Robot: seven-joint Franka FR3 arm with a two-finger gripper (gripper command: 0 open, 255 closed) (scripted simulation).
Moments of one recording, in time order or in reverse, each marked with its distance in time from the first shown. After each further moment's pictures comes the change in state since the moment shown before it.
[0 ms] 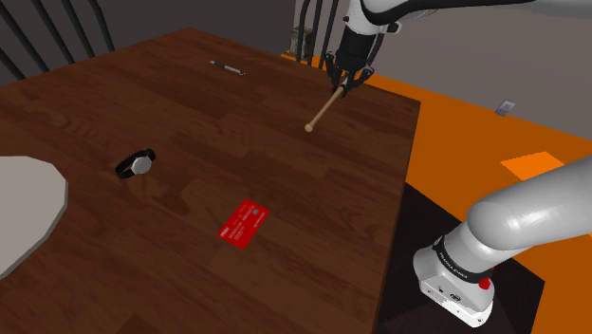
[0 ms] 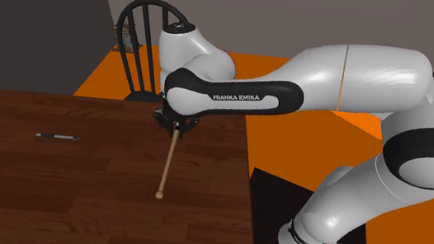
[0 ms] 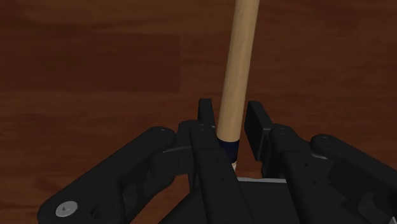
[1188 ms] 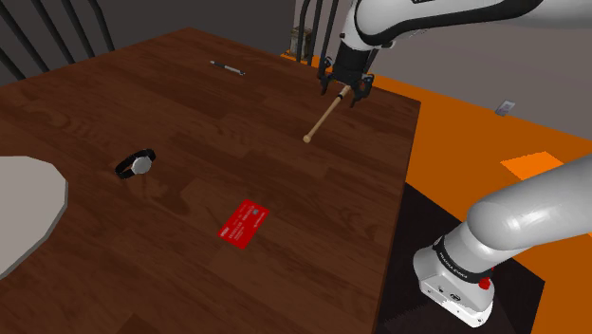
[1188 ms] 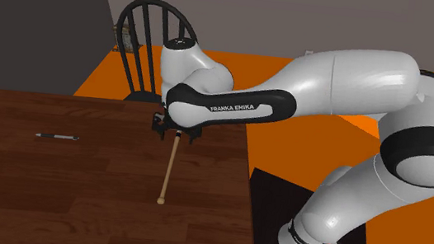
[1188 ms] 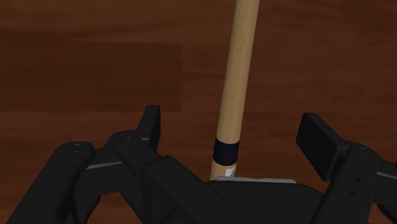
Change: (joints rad) arm 0.001 0.016 0.007 -0.073 -0.001 0.088 0.000
